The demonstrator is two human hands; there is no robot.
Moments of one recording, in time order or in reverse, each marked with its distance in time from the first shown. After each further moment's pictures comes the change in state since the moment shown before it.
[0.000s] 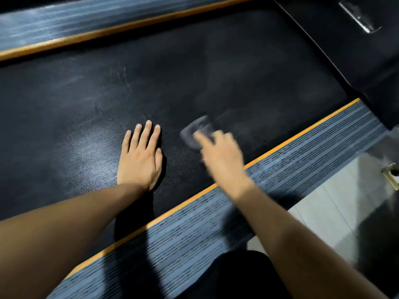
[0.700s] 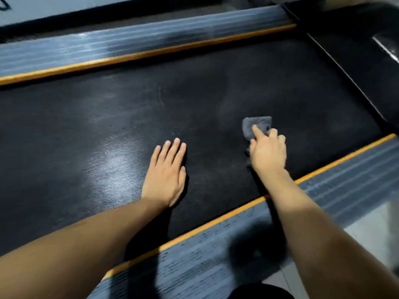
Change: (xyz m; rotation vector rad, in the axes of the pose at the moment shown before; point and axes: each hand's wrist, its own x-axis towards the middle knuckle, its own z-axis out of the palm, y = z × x) left_hand 0.002 -0.006 -0.002 -0.023 -0.036 0.038; right_hand 0.073 0.049 0.006 -0.077 -0.026 0.346
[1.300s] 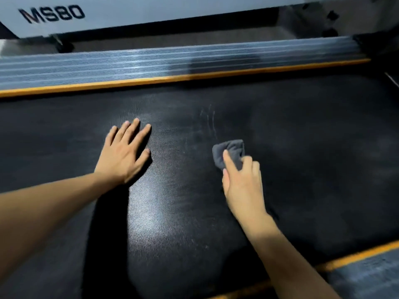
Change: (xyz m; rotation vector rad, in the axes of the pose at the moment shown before) left_hand 0.020 -0.229 -0.056 0.068 0.001 -0.278; right_hand -0.032 -0.172 0.012 0.209 0.179 -0.430
